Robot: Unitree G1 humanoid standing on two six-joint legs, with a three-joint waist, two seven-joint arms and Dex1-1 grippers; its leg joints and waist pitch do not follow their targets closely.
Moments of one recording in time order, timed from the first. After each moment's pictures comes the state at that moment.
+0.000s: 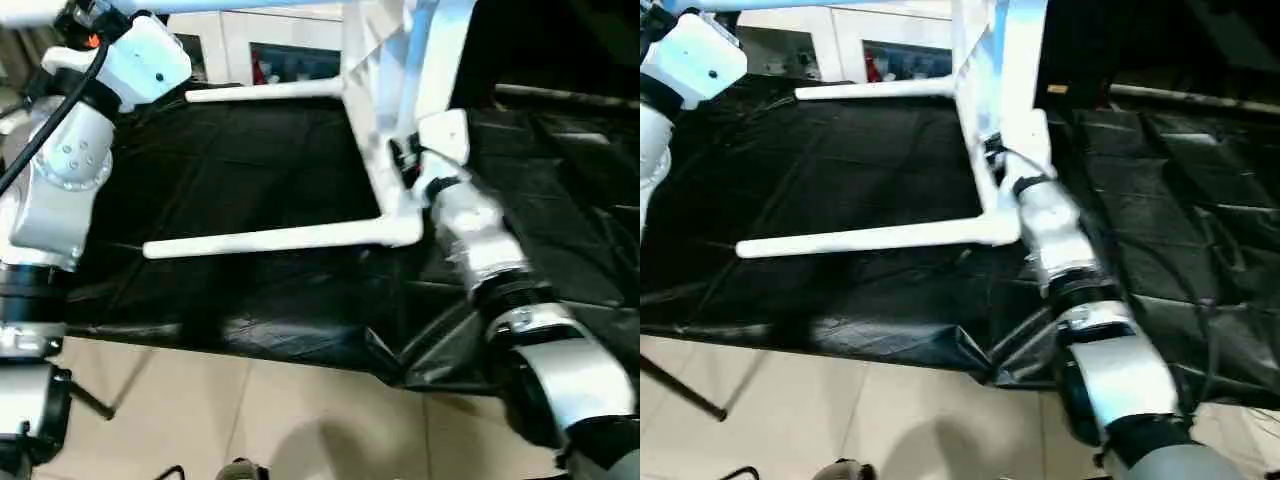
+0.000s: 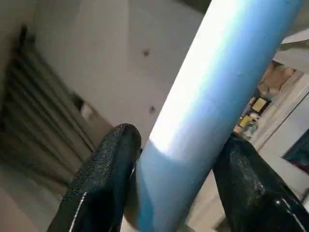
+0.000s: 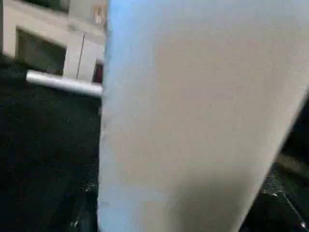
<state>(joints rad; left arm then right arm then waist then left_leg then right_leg) -0.78 0.60 0.05 0.26 0.46 -0.15 -0.07 -0.95 -0.24 0.02 0.91 -0.01 -0.16 0.15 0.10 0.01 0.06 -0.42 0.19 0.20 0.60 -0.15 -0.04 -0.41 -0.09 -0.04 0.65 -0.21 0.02</state>
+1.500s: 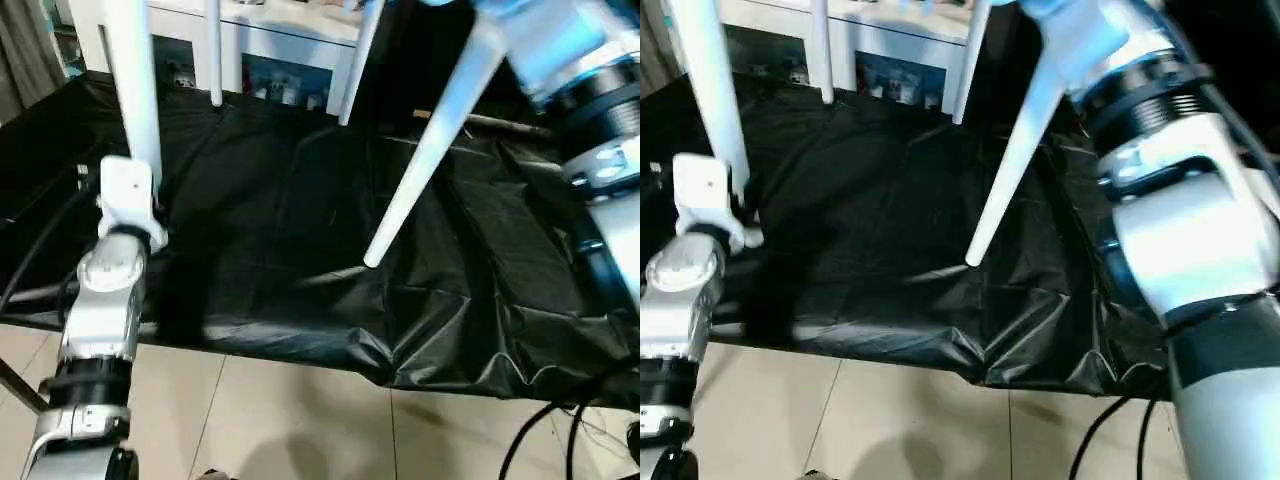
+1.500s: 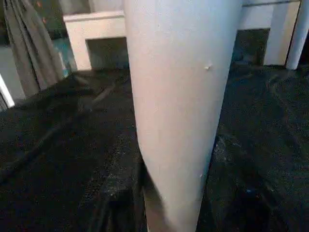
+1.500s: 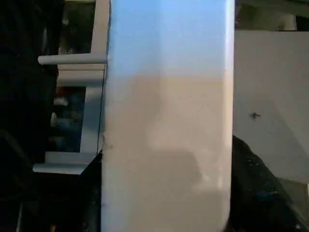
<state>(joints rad) -0.47 0.33 0.21 0.38 0.02 0.14 -0.10 -1.57 -0.38 0.42 0.91 -0.48 -0.13 0.55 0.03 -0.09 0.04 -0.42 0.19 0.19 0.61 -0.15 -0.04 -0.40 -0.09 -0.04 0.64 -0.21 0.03</state>
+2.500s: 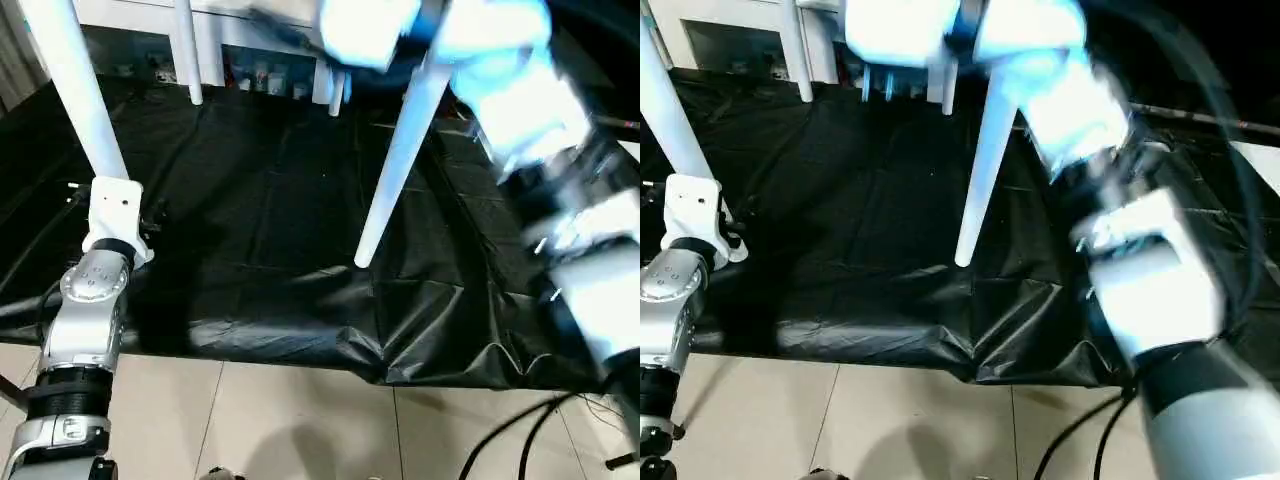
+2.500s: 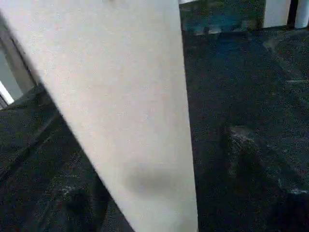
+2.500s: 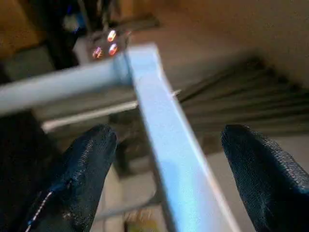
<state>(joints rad) -0.44 0.40 0.20 0.42 0.03 0.12 -0.11 -1.27 -0.31 0.26 0.61 -0.13 -0.66 0.59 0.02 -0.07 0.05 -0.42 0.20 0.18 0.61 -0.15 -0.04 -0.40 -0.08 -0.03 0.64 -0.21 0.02</state>
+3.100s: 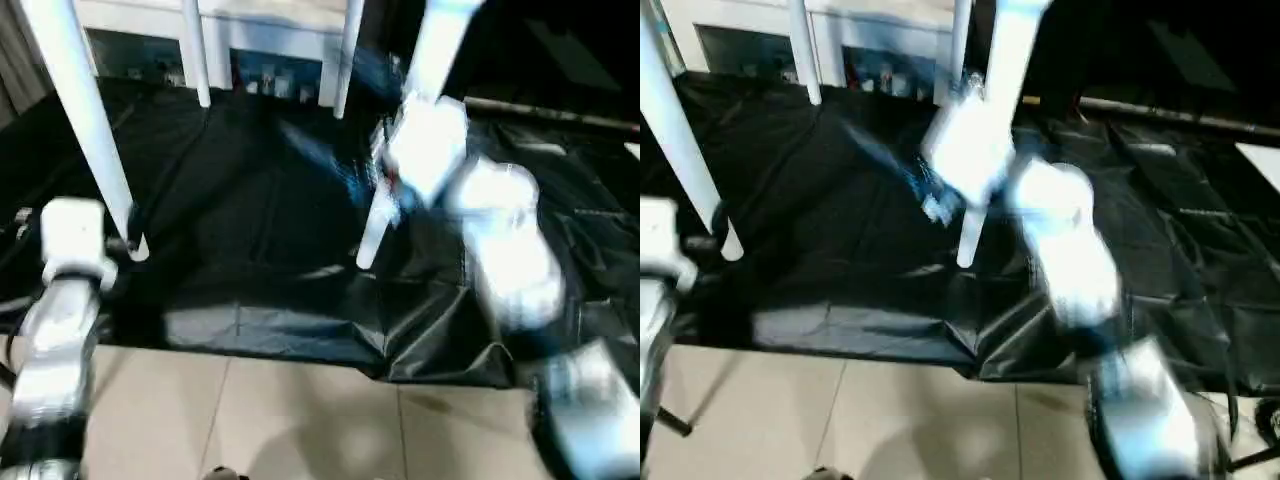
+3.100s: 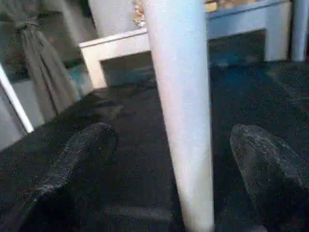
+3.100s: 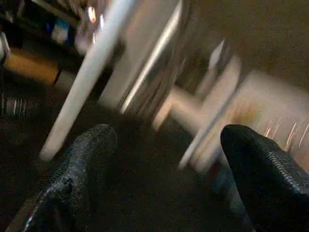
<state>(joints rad) -0.10 0.40 0.31 0.23 -0.12 -0.17 -0.21 -0.45 -0.28 0.25 0.07 0.15 -0.24 0.58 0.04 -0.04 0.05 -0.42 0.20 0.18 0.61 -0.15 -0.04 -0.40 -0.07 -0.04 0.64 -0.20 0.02</state>
